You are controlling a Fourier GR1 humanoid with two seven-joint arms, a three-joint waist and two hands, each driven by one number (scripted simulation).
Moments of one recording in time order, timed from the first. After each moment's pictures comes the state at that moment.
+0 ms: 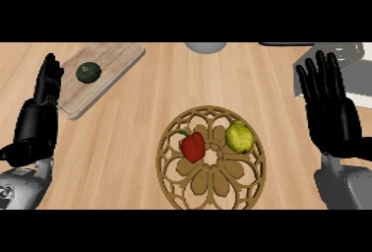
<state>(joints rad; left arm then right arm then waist) -0.23 0.47 -0.19 -1.64 0.04 0.44 -0.06 -0.24 -0.27 0.07 -1.62 -0.46 -0.11 -0.20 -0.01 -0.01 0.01</state>
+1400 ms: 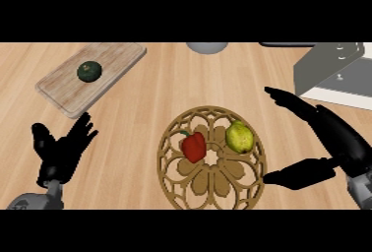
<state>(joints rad) -0.06 0.36 -0.14 -1.38 0.35 0.17 0.22 -0.28 -0.61 0.31 -1.89 -0.09 0.04 0.51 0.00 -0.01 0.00</state>
